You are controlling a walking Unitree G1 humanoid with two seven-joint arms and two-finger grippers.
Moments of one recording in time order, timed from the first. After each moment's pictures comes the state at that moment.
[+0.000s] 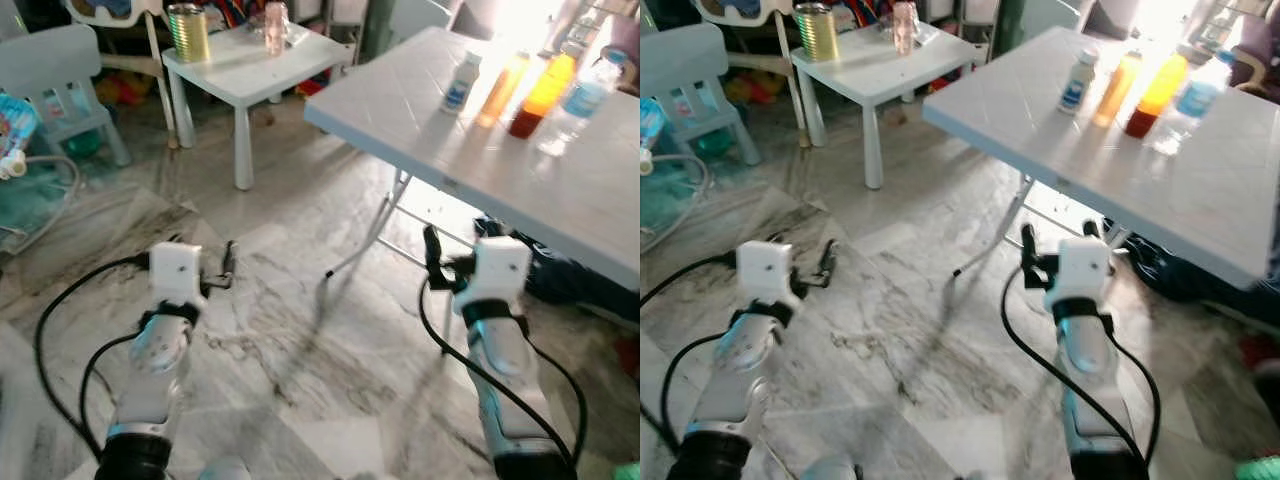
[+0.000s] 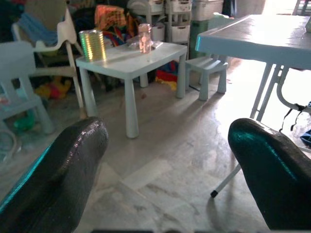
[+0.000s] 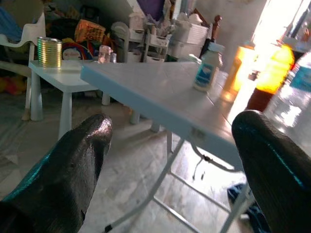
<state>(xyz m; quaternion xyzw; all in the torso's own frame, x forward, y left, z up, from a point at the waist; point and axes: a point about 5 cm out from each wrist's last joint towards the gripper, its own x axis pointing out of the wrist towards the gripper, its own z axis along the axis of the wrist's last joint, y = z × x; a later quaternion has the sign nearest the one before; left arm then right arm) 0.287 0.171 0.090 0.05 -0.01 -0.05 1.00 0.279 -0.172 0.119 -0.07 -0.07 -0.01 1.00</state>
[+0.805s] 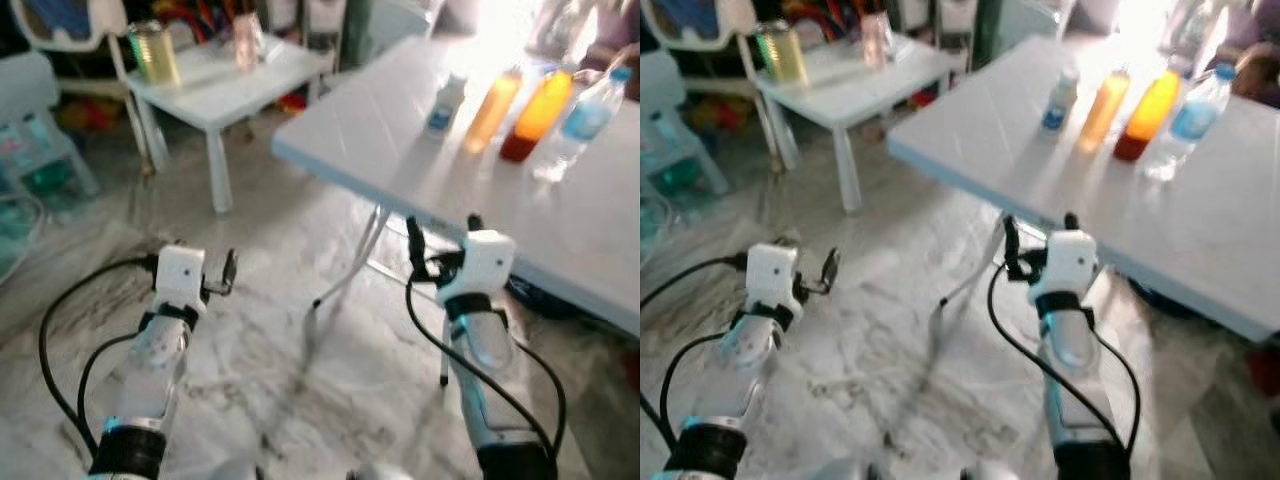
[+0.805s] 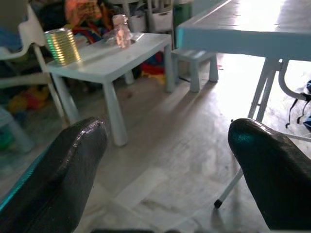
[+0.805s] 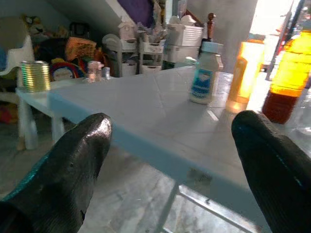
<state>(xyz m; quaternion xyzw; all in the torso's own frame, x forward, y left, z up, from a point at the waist) 0.287 0.176 0.074 0.07 0.02 -0.06 1.00 0.279 -0.163 0.118 -0.01 -0.08 0.01 1.00</state>
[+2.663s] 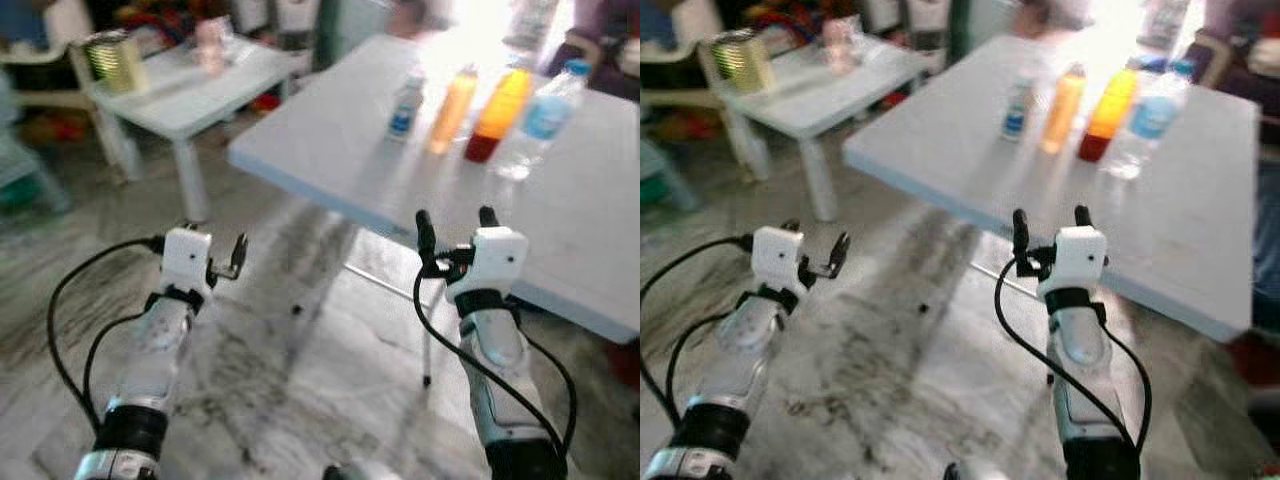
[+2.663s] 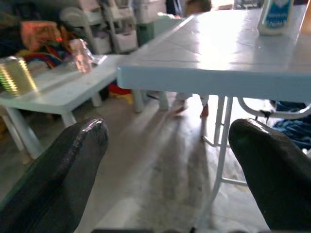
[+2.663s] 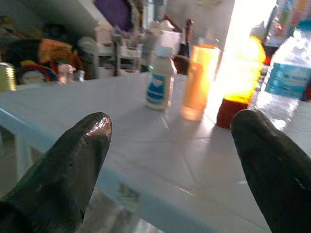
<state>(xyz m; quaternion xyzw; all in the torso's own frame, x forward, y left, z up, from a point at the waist) 0.299 0.180 0.087 0.08 -0.01 -0.09 0.99 0.280 -0.167 0.122 -0.03 -0.10 0.01 0.99</state>
